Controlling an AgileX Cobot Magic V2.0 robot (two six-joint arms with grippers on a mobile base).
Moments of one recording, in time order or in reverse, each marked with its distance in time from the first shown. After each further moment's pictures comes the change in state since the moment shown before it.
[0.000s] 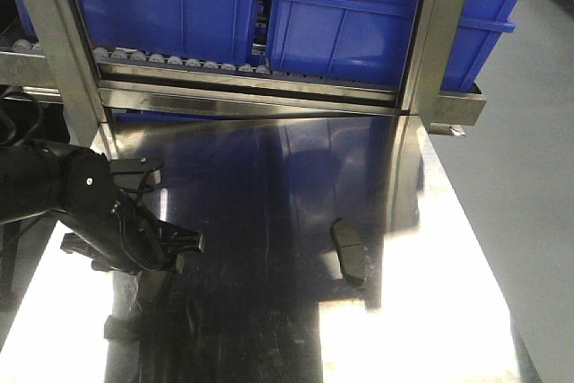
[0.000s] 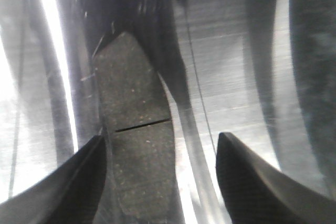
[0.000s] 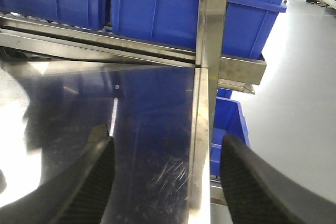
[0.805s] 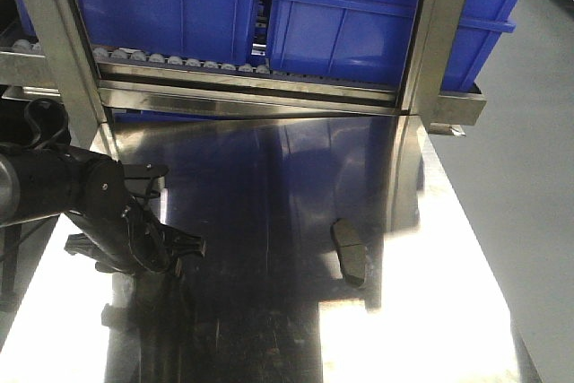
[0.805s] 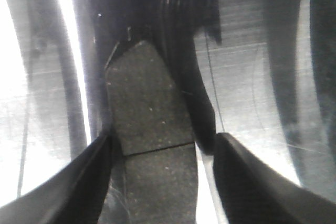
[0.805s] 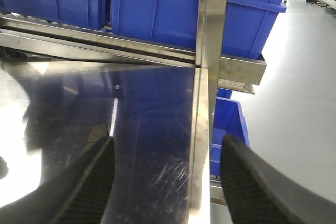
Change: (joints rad) left arm 0.000 0.071 -0.029 0.077 -0.003 -0.055; right arm 0.000 0.000 0.000 0.000 0.000 0.000
